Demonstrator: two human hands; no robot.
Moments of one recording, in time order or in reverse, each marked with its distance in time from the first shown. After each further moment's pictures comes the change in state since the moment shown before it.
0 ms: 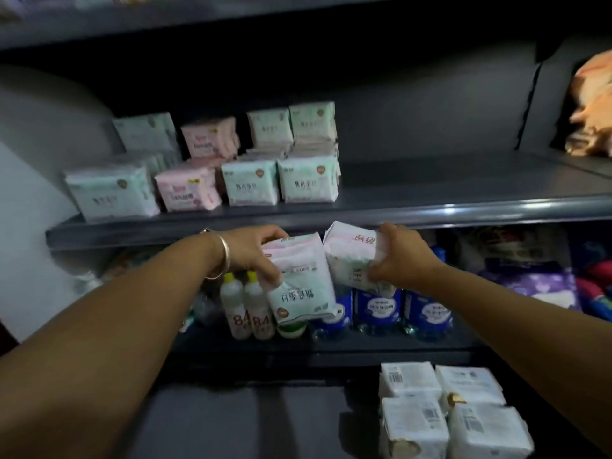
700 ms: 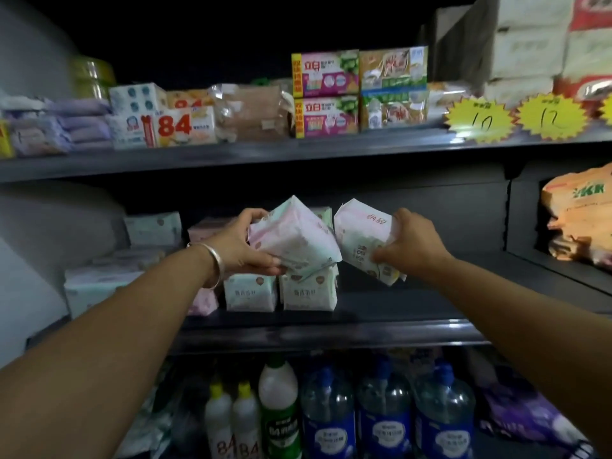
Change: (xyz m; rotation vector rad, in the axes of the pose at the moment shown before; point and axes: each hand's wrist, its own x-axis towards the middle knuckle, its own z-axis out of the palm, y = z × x) left_hand 0.016 0.082 -0.114 -0.594 0.265 0.349; right_hand 0.099 -0.051 -0.133 0.052 0.397 -0.010
